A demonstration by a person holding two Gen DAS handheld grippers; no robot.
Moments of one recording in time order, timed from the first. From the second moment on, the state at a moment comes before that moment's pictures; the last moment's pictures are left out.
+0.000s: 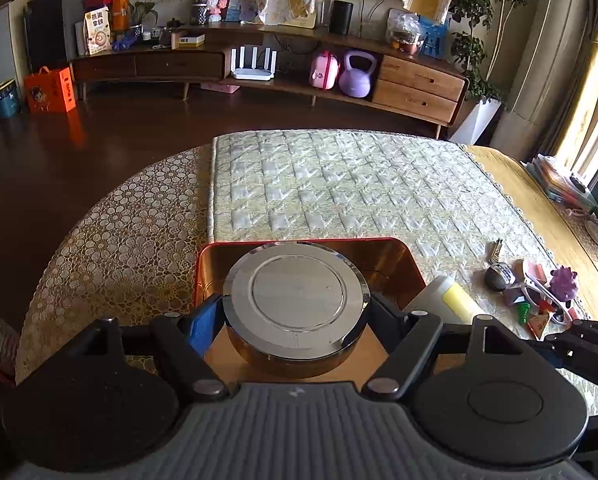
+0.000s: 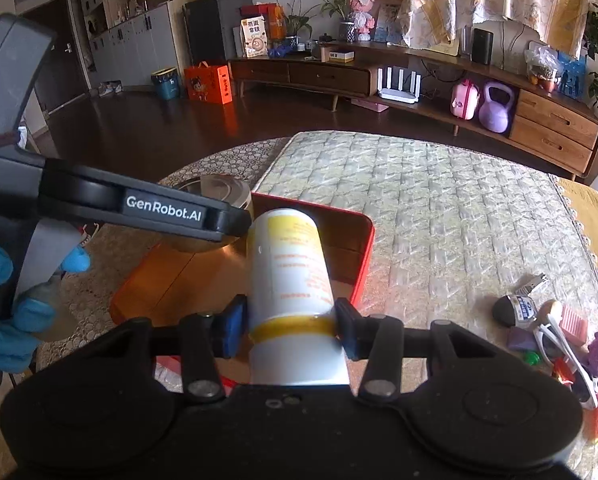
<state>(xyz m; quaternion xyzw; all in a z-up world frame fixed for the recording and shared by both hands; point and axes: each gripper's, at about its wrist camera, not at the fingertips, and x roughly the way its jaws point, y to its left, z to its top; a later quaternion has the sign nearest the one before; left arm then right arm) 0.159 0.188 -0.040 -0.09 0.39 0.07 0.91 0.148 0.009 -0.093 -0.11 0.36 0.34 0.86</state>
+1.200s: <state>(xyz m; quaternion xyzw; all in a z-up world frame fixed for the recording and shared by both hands) 0.217 0.188 -0.095 -0.07 0.44 0.08 0.89 0.135 0.056 -0.142 -0.20 0.40 0.39 0.81</state>
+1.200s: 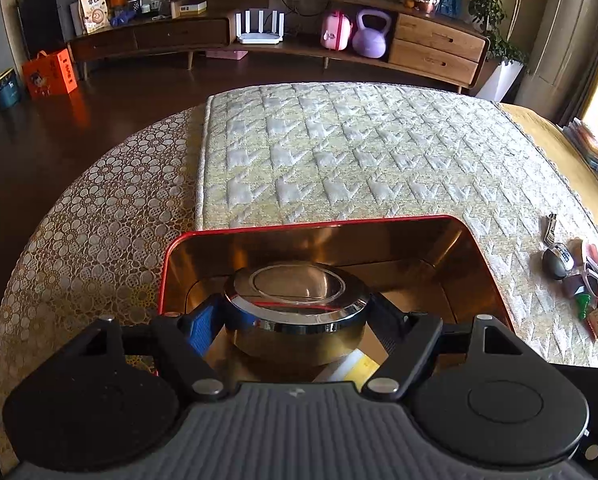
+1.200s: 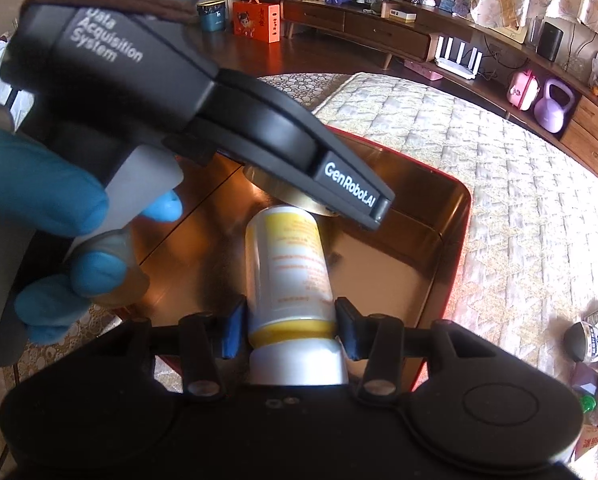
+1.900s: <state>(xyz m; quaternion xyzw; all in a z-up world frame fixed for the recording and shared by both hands) 0.195 0.177 -0.081 -0.05 0.44 0.11 0.89 0.114 0.013 -0.106 -0.14 0.36 0.39 0.83</state>
